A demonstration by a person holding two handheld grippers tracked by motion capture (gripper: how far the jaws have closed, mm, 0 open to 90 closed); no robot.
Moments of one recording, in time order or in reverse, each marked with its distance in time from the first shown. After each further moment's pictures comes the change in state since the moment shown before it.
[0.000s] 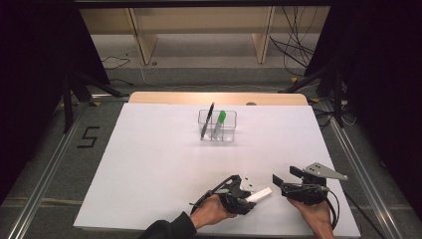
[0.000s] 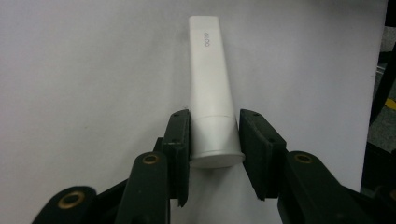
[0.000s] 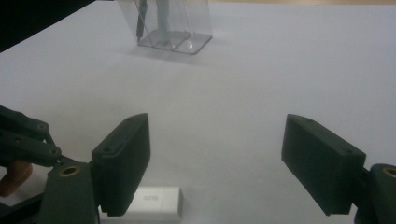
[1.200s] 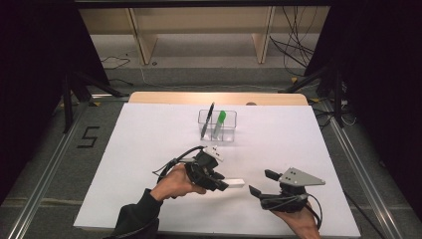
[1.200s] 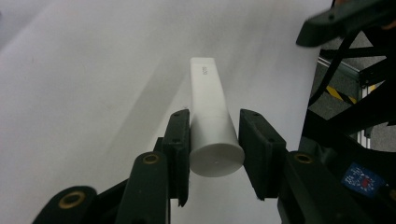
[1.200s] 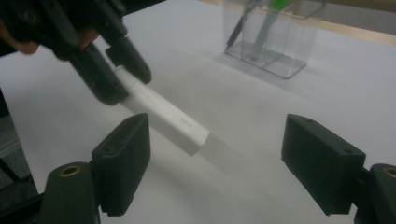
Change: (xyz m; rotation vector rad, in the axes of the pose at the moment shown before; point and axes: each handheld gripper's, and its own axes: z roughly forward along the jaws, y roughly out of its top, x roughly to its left) left arm 0.064 0.007 -0.097 0.063 -0.134 -0.075; right arm 0.064 0.011 0.006 -0.011 0.192 -0.214
